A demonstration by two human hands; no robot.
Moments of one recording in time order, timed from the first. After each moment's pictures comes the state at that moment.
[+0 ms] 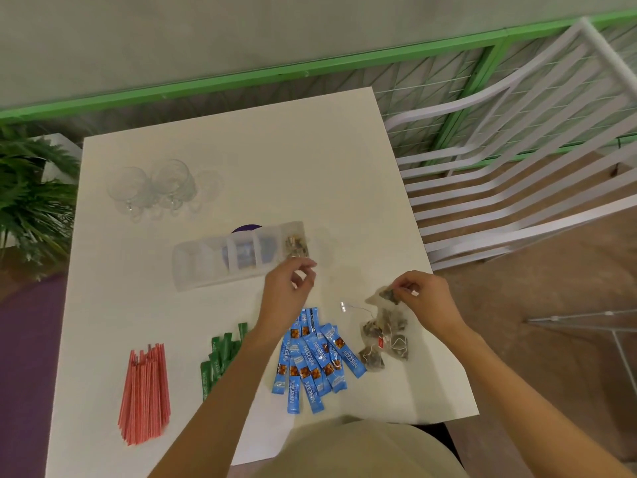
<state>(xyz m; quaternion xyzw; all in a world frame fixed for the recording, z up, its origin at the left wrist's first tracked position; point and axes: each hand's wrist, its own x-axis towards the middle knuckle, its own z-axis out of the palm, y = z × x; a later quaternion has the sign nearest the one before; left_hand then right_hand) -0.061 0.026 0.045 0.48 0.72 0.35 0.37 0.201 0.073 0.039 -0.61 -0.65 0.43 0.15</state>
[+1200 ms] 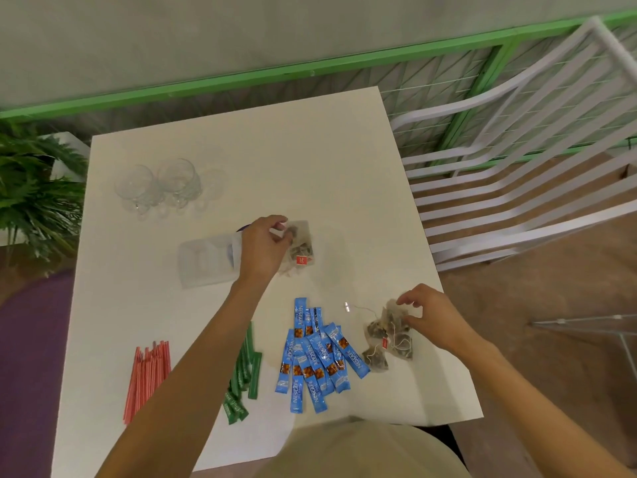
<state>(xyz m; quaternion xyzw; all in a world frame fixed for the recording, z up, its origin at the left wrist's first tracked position) -0.115 0.091 0.046 0.49 0.77 0.31 0.26 0.219 0.060 0.020 -0.58 -0.72 0.39 -0.03</state>
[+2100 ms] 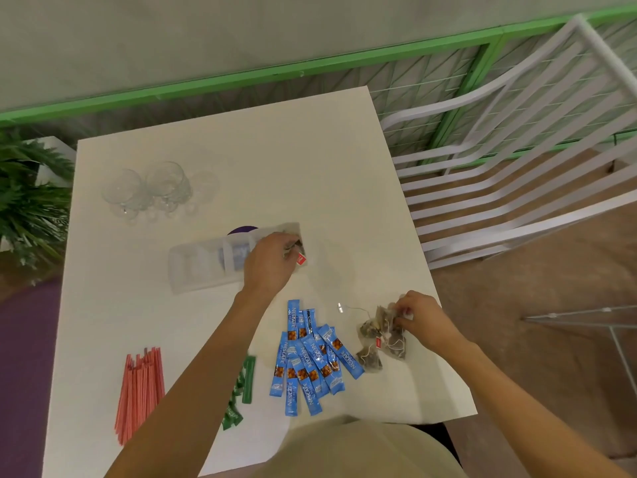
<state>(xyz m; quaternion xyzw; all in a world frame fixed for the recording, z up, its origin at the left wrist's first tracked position) -0.090 0.079 0.043 0.56 0.77 0.17 0.25 0.220 0.055 0.001 -0.57 -0.72 0.38 -0.04</state>
